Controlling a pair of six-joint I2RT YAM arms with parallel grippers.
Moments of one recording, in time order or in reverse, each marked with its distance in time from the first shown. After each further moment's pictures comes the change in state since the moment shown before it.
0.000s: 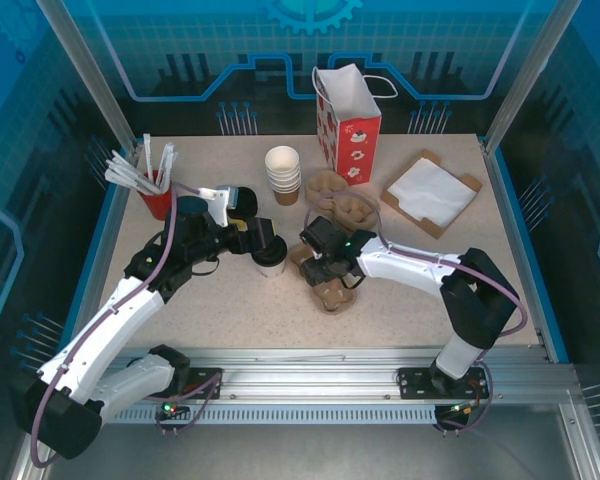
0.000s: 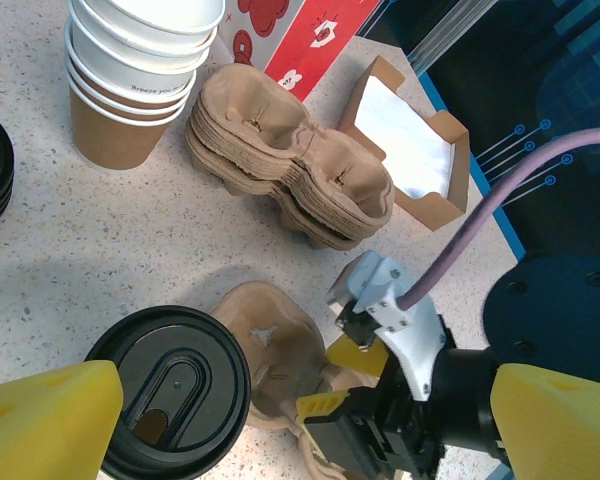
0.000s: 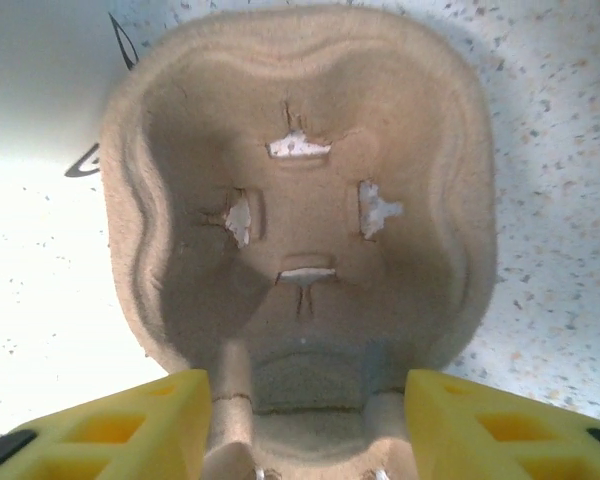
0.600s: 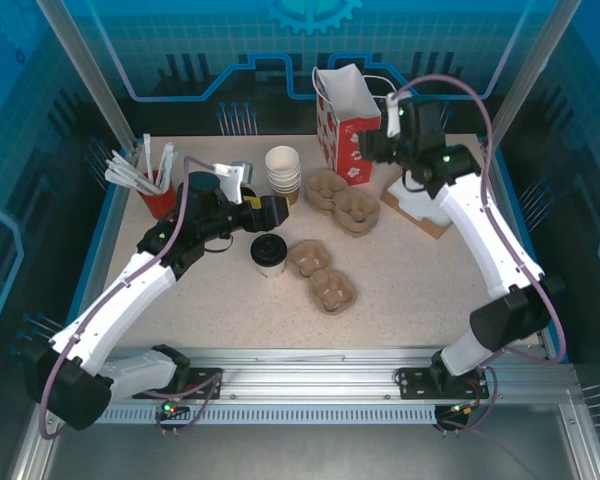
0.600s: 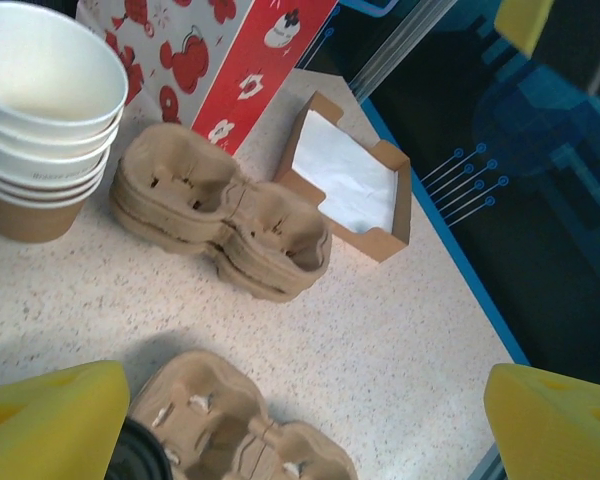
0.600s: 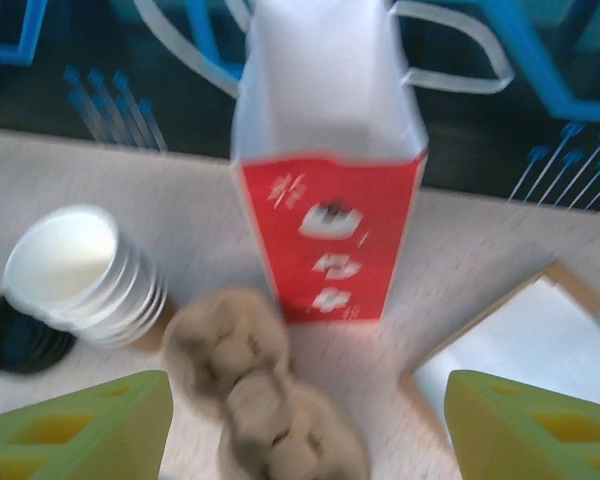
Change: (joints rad) left arm -0.034 0.178 0.177 0.080 0.053 -0.011; right arm -0.510 -0.055 0.662 -0.122 -0.012 -0.201
